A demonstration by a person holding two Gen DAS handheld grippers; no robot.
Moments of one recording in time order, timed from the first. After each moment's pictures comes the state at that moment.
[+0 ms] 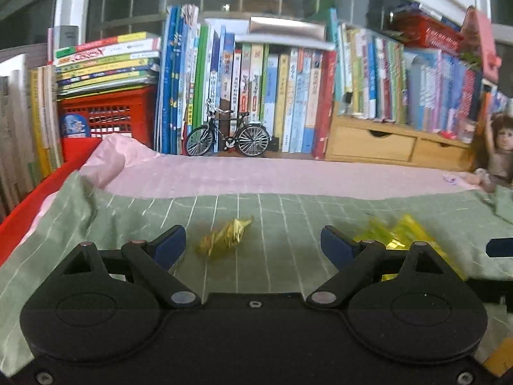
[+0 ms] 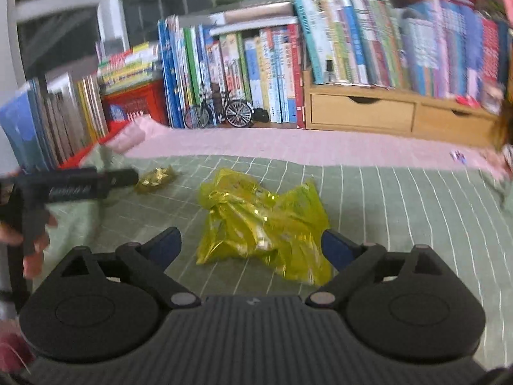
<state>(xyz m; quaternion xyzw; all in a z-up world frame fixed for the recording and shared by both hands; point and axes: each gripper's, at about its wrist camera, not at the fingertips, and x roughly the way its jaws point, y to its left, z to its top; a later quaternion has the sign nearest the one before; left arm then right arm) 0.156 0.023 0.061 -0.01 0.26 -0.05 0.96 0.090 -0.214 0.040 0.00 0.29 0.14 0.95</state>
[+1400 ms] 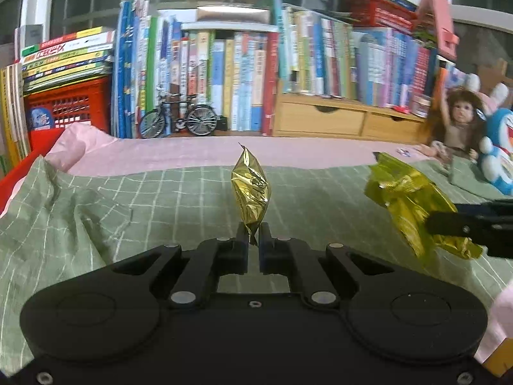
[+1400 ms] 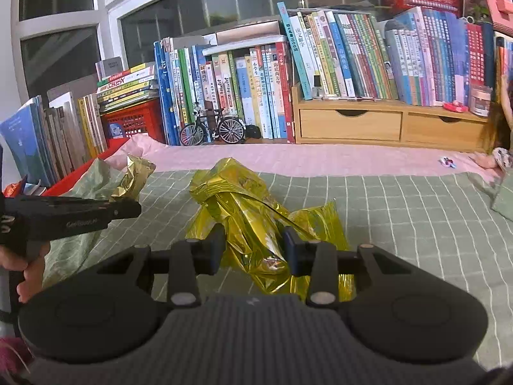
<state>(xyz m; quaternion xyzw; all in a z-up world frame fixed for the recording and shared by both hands) 0.092 -0.017 0.060 0.00 0.28 -0.13 0.95 0.055 -0.253 0.043 0.05 0.25 0.13 0.96</state>
